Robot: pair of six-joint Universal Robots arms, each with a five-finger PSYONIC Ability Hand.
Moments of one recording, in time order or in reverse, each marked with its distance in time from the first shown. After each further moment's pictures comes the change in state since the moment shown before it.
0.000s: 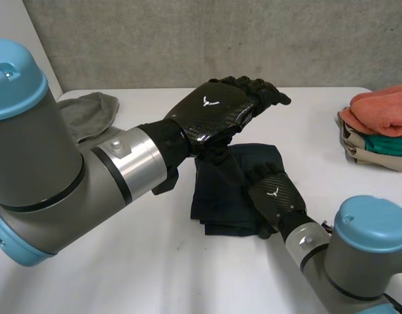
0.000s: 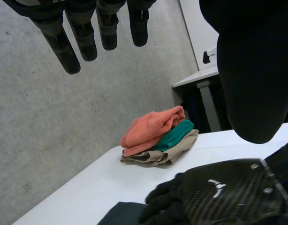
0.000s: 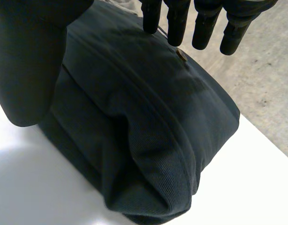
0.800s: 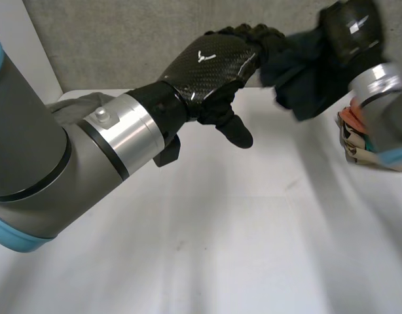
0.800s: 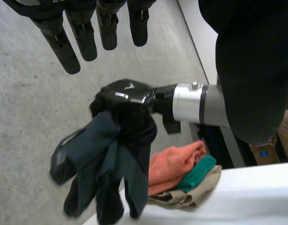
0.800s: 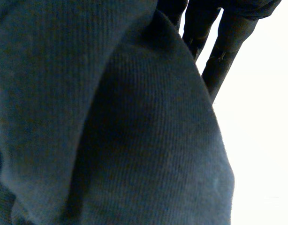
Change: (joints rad) left arm -0.008 0.051 0.046 0.093 -0.038 -0.094; right arm -0.323 0.084 -0.746 -0.036 -0.157 0.179; left_hand 0.000 0.000 0.000 0.000 0.000; right_hand 0.772 0.944 0.961 0.986 0.901
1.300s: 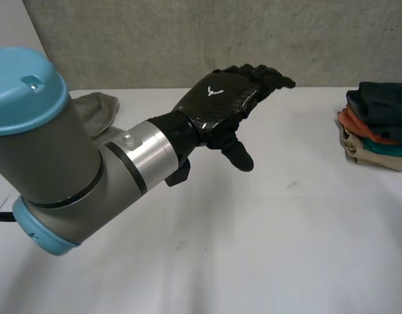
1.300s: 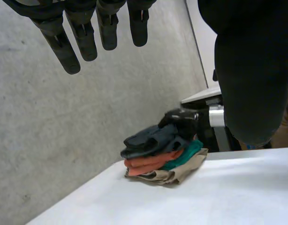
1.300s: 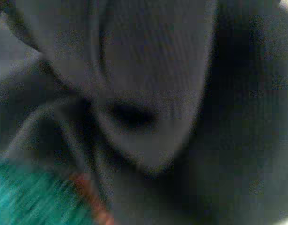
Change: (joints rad) left arm -0.014 -0.106 -0.016 0.013 -0.004 -0.011; right arm -0.590 0.630 -0.500 0.100 -0.570 0.223; left_hand 0.000 0.000 0.000 0.000 0.000; right_hand 0.000 0.000 0.007 0.003 0.071
